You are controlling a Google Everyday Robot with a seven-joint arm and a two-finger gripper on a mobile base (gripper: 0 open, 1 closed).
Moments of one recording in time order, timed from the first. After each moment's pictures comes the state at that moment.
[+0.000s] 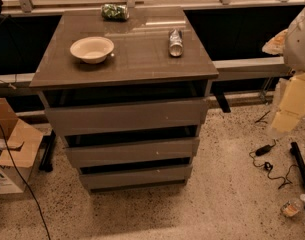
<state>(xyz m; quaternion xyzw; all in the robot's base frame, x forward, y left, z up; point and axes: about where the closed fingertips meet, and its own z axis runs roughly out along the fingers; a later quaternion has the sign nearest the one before) 0.438 -0.217 0.976 -0.60 0.78 -0.03 0.16</state>
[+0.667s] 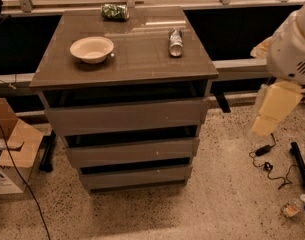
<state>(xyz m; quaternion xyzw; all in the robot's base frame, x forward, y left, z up) 0.445 -0.197 0.962 -0.60 0.78 -0.03 0.18</state>
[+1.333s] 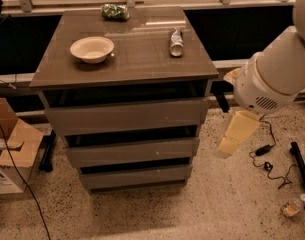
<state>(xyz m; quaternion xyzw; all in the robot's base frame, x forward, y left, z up) 0.456 -0.160 0.897 -0.59 0.78 0.01 0.21</state>
